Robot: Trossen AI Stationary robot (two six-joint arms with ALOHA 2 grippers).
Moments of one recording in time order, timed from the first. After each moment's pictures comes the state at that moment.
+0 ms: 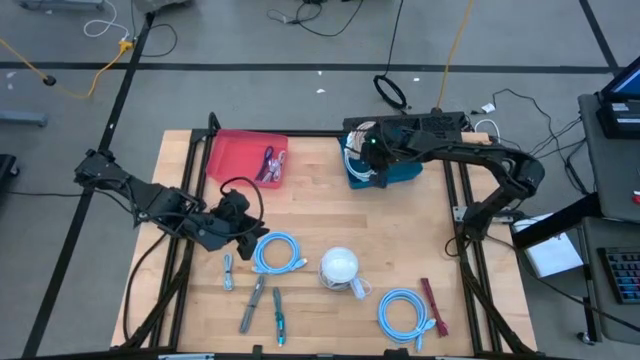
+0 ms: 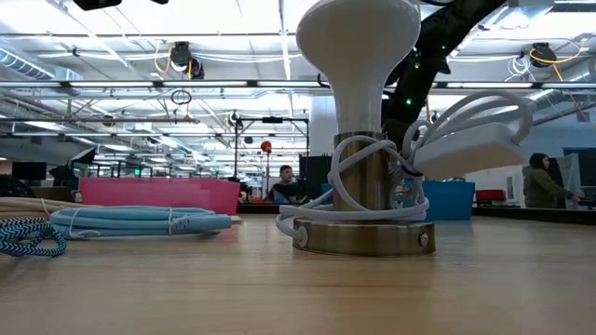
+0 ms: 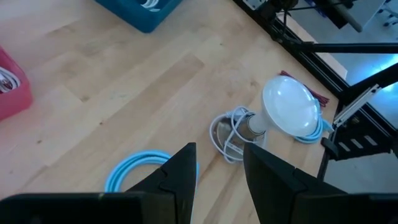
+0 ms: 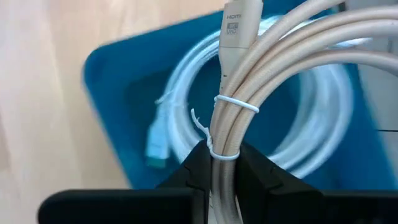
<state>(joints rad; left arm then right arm) -0.47 1.13 1.16 -0.82 -0.50 -1.07 -0.52 1.58 1.06 -0.54 0.07 -0.38</state>
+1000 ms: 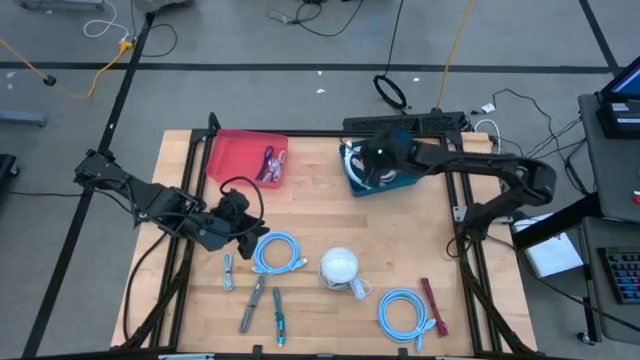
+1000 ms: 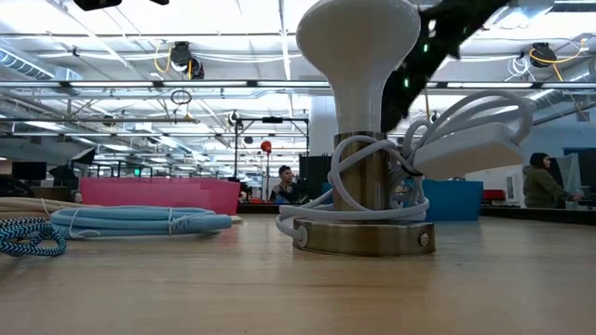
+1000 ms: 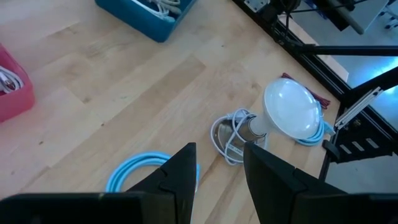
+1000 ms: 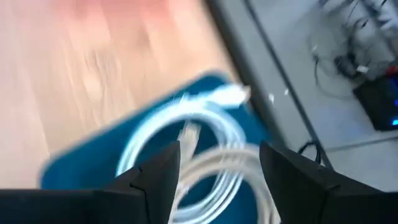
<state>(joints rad) -0.47 1.13 1.16 -0.82 -0.51 -1.07 -0.42 1.44 0.99 -0.33 0.26 -0.24</state>
